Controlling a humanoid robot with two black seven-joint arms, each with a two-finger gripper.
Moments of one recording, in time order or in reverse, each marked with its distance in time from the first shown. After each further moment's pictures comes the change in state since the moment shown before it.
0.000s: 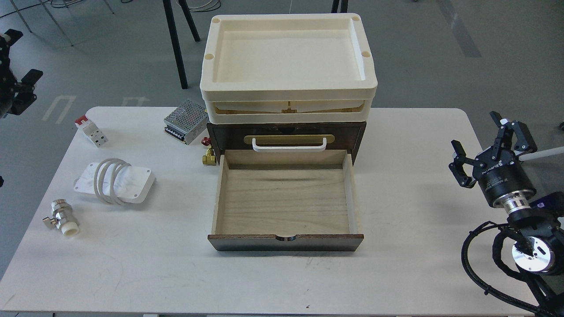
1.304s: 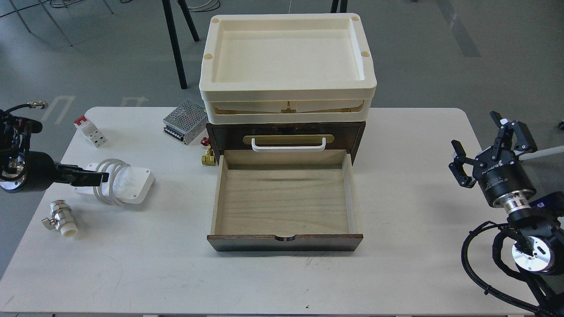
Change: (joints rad) left arm -0.022 0.155 0.456 -0.377 1.135 0.097 0.000; right arm 0.001 0.000 0.000 -0.001 0.000 0.000 0.000
